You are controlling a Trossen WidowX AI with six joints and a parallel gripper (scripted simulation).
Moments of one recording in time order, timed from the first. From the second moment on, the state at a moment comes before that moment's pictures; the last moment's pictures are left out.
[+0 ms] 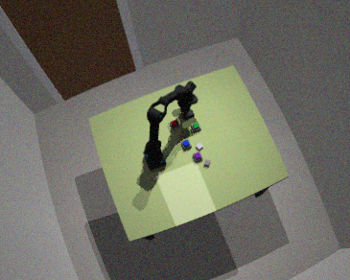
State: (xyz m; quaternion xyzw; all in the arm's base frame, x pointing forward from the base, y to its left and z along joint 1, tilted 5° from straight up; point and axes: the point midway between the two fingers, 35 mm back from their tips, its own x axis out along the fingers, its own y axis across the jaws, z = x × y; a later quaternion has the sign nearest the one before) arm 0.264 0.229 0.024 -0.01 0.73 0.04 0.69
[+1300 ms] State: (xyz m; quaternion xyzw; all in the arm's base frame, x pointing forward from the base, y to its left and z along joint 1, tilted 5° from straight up) arm 0.259 0.227 -0.006 -0.01 0.73 0.03 0.68
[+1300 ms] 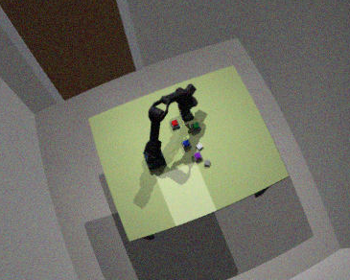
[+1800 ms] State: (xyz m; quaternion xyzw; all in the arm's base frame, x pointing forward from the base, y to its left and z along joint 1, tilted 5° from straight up) arm 0.242 0.218 0.078 -0.01 0.73 0.04 0.69
